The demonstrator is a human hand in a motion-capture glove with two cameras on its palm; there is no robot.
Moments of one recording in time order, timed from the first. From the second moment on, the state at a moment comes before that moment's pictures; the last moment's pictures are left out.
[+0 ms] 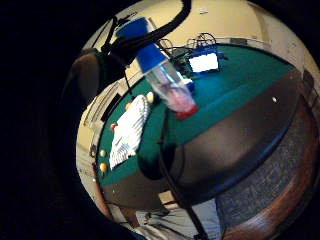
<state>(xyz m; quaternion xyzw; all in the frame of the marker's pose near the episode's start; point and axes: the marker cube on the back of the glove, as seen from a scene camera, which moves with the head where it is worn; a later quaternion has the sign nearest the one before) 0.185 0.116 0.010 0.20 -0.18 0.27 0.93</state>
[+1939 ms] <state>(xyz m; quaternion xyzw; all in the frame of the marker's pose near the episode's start) 0.279 -0.029 0.074 0.21 -0.39 0.33 0.83</state>
